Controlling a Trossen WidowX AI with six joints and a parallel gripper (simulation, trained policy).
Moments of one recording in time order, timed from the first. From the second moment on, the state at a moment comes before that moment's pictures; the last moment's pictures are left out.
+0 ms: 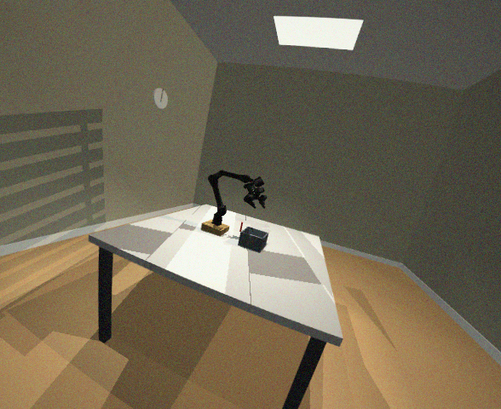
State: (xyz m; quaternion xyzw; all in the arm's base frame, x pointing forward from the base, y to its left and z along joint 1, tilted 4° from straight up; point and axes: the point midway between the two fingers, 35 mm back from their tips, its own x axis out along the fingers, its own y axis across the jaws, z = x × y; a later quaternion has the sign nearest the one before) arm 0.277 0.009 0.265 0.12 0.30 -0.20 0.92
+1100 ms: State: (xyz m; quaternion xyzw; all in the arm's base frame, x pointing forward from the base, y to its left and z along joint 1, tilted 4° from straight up) arm 0.178 0.115 0.084 0.31 0.57 -0.28 0.71
